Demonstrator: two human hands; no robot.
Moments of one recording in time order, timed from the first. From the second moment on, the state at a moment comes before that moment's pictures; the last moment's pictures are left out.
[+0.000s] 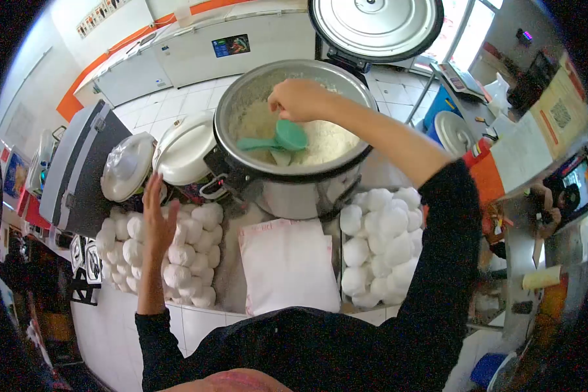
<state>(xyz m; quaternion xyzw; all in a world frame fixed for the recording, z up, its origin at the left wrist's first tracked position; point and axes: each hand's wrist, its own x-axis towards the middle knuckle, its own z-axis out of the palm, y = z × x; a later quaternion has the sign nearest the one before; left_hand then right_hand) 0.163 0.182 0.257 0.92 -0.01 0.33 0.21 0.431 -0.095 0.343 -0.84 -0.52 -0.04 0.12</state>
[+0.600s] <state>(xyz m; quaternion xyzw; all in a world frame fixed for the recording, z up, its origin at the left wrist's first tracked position) 0.395 0.050 0.290 0.94 -0.16 -0.31 -0.07 0.523 -0.102 0.372 -0.86 -0.49 0.07 -0.10</state>
